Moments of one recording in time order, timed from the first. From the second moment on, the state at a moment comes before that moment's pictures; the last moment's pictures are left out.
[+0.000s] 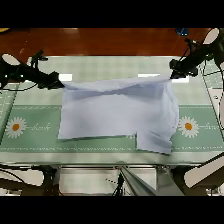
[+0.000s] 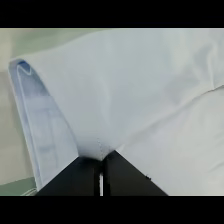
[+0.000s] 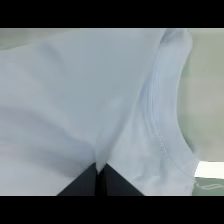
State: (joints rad) left arm 0.17 -1.65 1.39 0.98 -1.24 -1.28; right arm -0.10 -1.85 1.90 -1.34 1.56 1.67
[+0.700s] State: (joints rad) left arm 0.18 -1.67 1.39 1.03 -1.26 -1.32; right arm -0.10 -1.92 1.90 -1.44 1.60 1.70
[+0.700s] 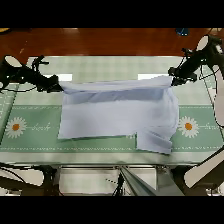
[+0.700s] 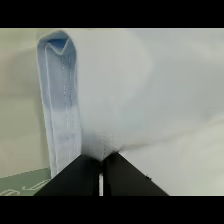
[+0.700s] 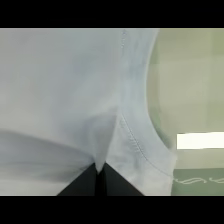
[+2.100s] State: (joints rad) left arm 0.53 -1.18 0.66 1.00 -1.44 -1.16; right arm -0.43 -1.14 1.03 -1.27 1.42 1.35
